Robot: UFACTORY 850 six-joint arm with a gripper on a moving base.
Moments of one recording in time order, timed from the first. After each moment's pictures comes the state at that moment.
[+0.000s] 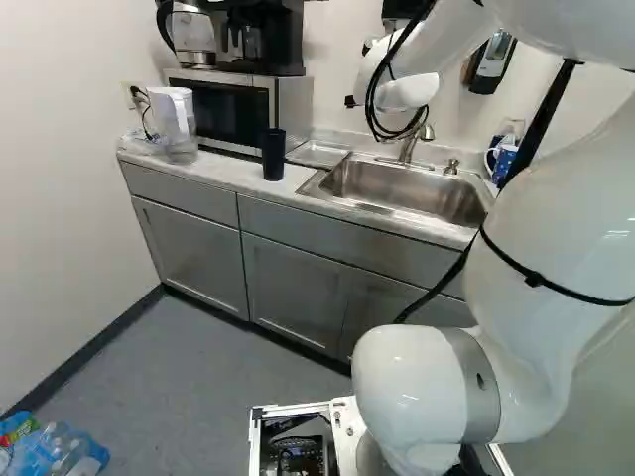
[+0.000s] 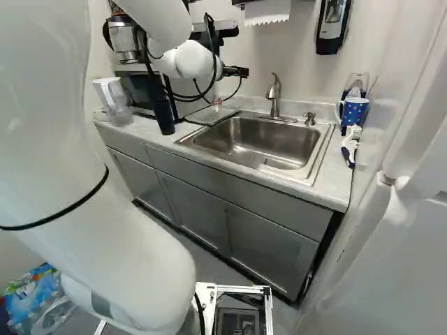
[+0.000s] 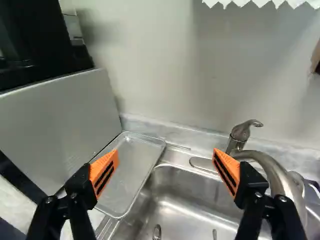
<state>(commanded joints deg) -9.1 0.2 -58.5 0.0 18.9 0.0</state>
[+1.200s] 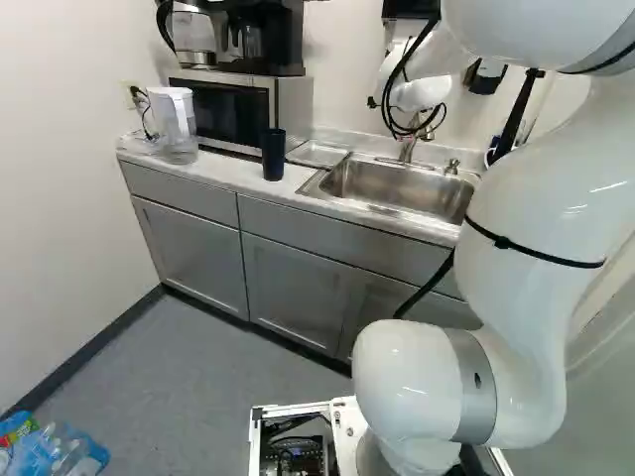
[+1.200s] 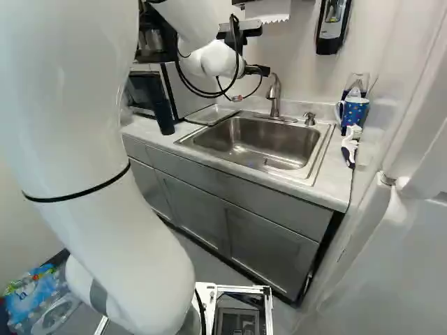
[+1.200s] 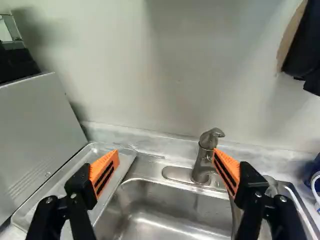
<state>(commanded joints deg) -15.3 -6.7 -65.5 0.0 18.9 0.0</state>
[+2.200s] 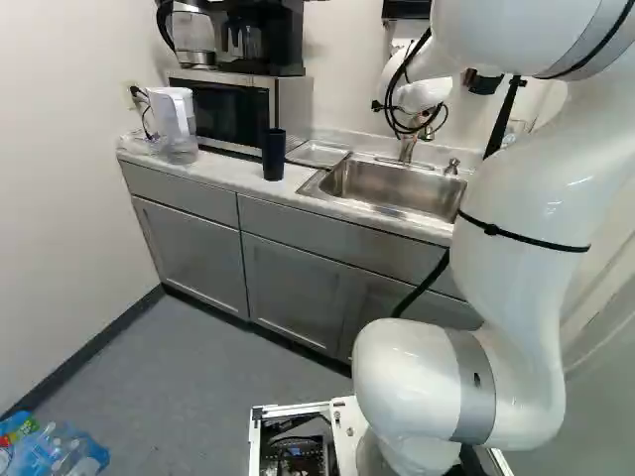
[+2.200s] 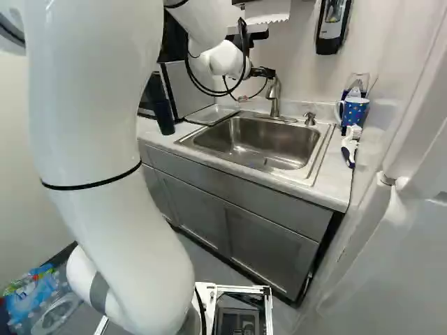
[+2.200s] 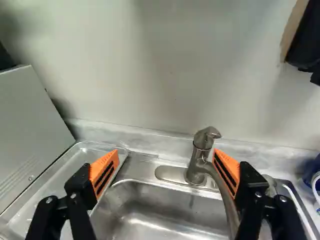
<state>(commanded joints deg) -16.7 -11.8 -71.1 0.0 15.2 0.0</state>
